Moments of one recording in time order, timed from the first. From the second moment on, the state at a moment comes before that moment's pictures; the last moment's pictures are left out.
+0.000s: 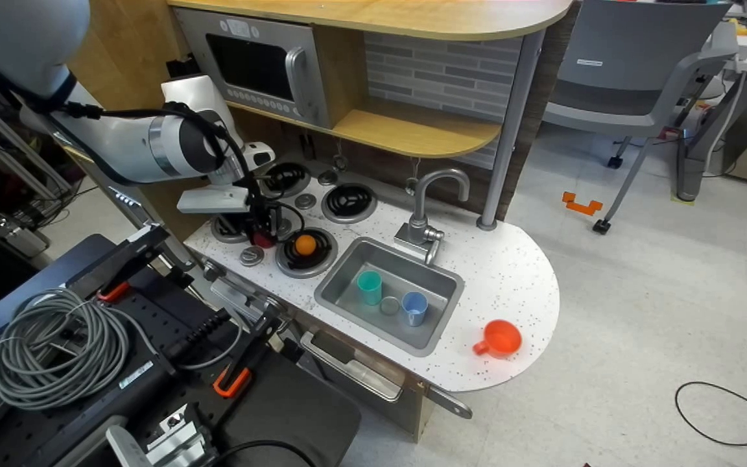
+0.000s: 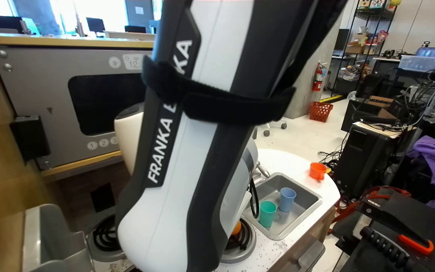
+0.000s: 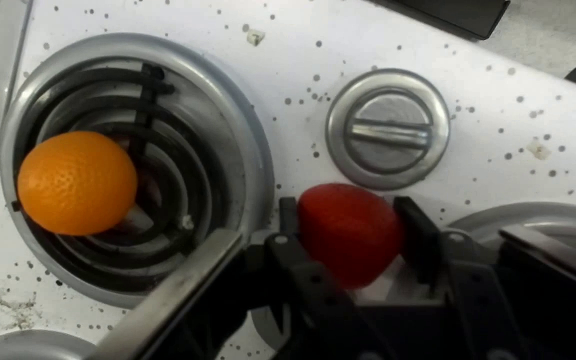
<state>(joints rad) 0.31 0.97 -0.03 -1.87 -0.29 2.70 0.12</state>
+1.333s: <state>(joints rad) 0.40 0.85 -0.07 -2.02 -0.45 2.83 -0.03</state>
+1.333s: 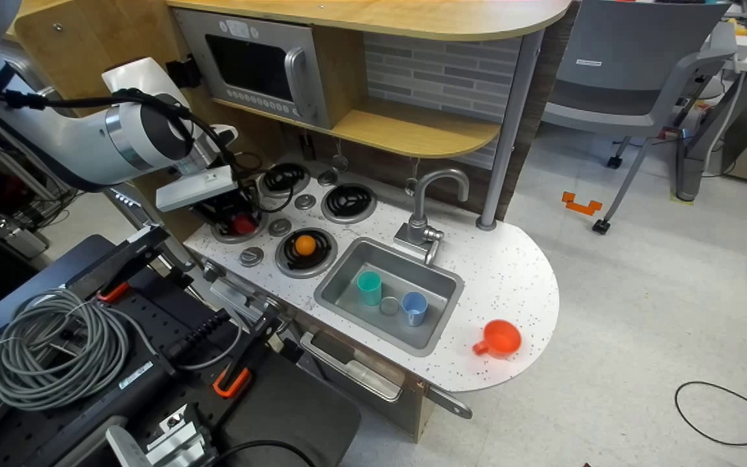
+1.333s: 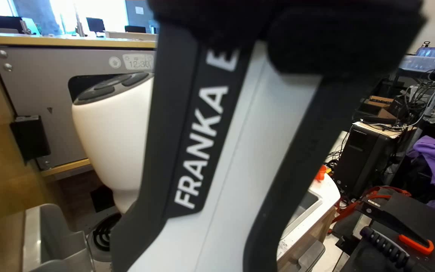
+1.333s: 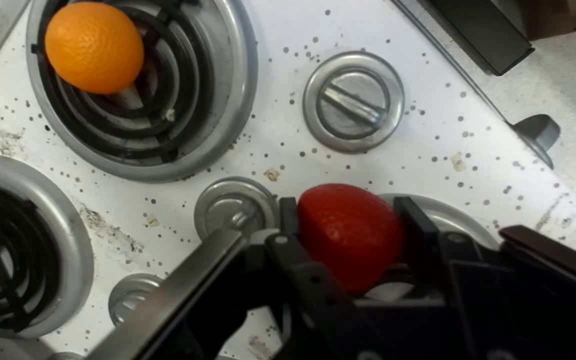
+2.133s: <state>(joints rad) 0.24 0.88 0.10 -1.94 -0.39 2.83 -0.24</state>
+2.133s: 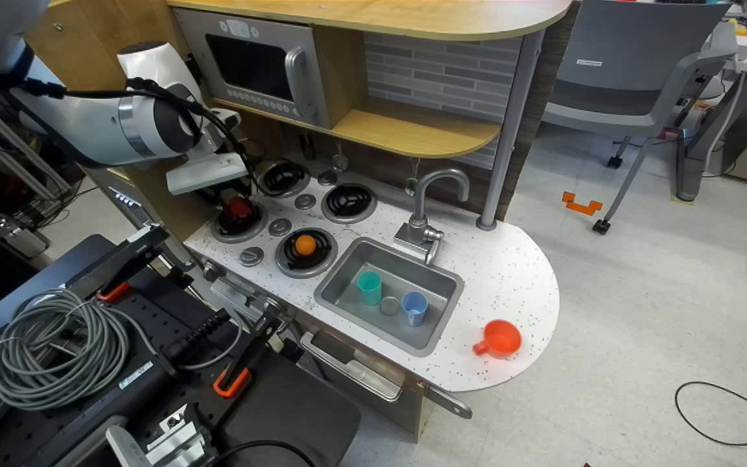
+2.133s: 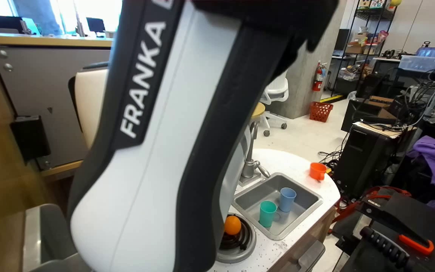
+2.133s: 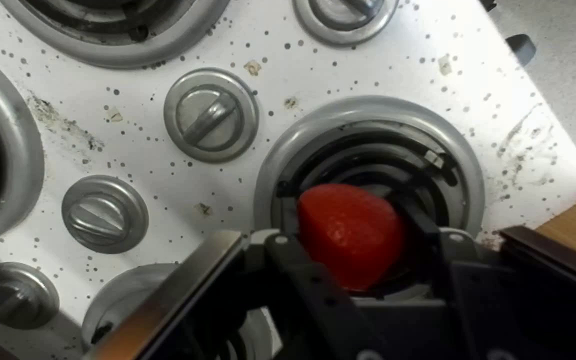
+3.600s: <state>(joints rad) 0.19 0.87 0.13 -1.95 -0.34 2.73 -0.28</state>
